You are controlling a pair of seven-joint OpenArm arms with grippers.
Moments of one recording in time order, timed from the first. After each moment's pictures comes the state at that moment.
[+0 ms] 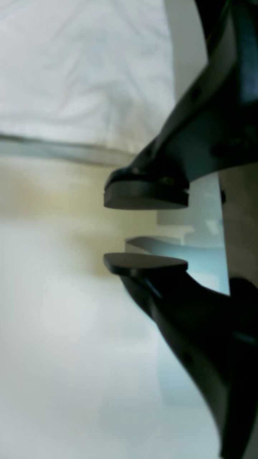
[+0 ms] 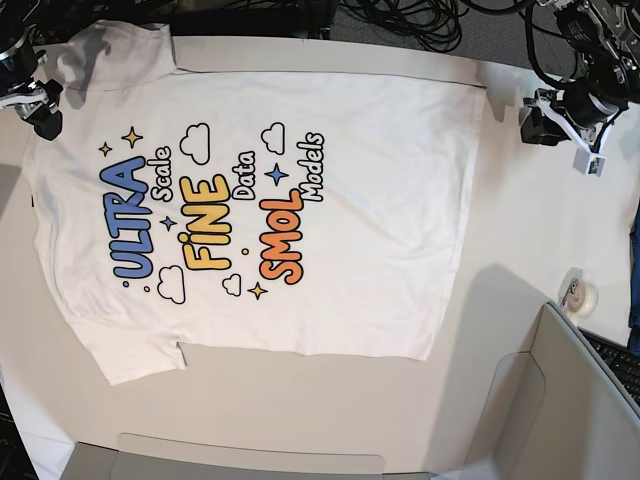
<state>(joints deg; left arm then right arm) 14.9 -13.5 -46.4 100.9 -47.2 -42.2 79.8 -25.3 9.0 57.2 112.3 56.9 12.5 -65.7</state>
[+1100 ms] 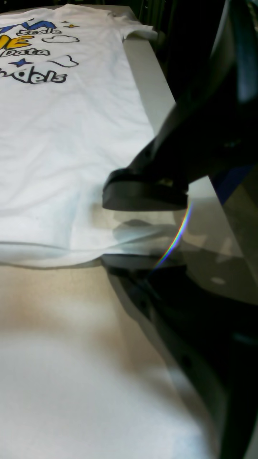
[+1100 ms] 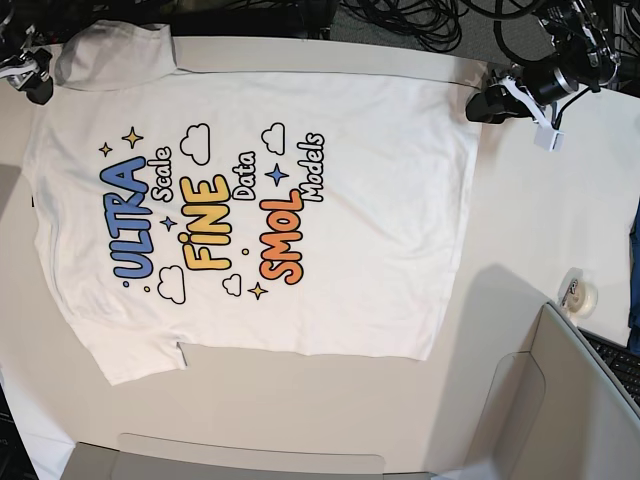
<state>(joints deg) 18.3 -12.1 -39.2 88.2 -59.5 -42.4 76.9 -28.5 11.5 63.3 105.7 57.1 21.2 -69.3</state>
